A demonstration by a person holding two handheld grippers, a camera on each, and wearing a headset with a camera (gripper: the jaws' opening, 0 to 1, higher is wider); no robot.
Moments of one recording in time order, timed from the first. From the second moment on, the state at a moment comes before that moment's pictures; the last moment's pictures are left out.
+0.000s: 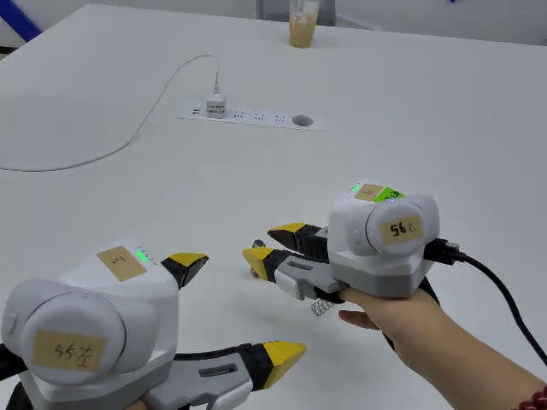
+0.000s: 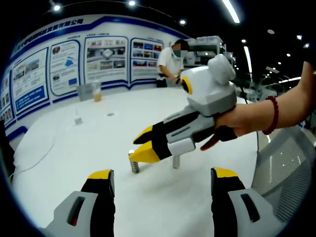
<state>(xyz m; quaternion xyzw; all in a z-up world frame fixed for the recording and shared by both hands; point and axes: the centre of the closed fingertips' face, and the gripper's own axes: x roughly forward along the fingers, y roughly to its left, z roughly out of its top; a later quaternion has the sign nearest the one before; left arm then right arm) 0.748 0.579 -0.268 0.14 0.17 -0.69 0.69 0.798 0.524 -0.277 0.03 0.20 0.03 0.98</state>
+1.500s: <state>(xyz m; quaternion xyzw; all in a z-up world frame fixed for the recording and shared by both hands) 0.723 0.528 -0.298 0.19 0.16 -0.74 0.62 0.680 0.474 -0.240 0.09 0.16 -0.06 0.98</state>
